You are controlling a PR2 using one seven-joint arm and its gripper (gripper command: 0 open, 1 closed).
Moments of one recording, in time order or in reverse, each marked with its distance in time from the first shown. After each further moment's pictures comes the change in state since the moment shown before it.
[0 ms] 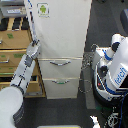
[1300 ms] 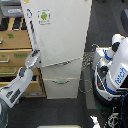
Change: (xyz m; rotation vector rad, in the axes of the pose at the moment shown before) arm -0.077 -0.033 -0.006 -0.067 0.043 -0.115
